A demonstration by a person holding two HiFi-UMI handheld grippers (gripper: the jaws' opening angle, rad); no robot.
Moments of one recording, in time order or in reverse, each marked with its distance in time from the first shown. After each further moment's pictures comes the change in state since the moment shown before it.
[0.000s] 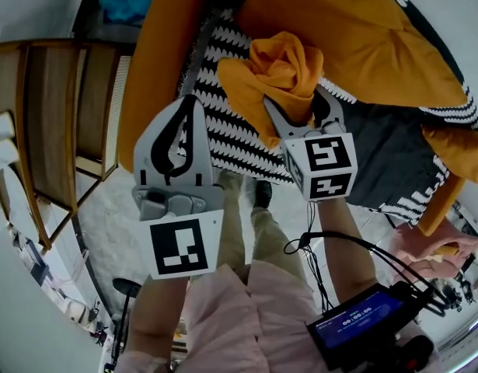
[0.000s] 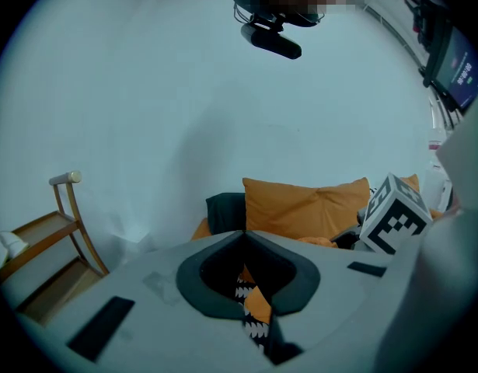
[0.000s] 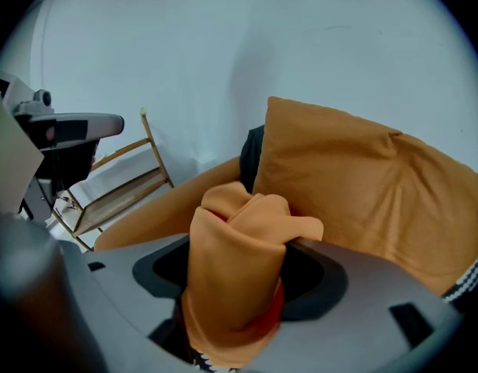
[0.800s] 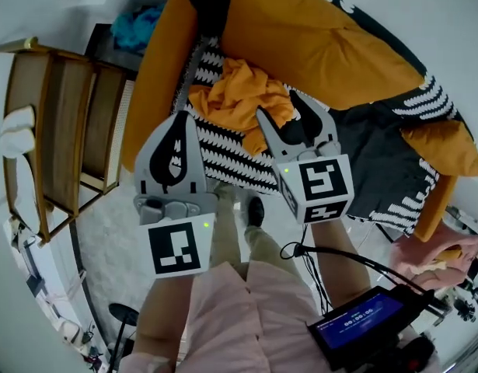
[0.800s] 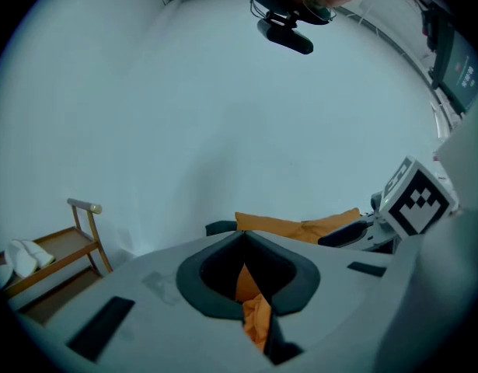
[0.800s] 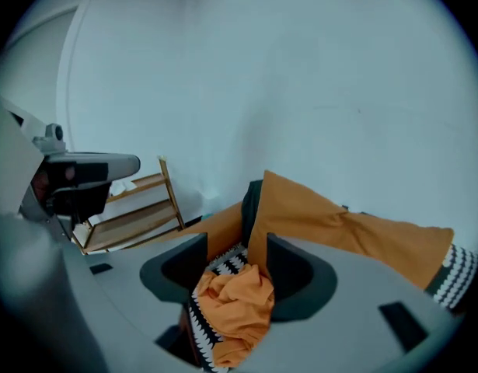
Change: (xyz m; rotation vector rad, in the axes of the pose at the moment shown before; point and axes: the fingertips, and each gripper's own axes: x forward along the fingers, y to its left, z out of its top) left arm -0.077 -0.036 0.067 -0.036 -0.135 0.057; right arm -0.130 0.016 0.066 -0.044 -0.230 -0.030
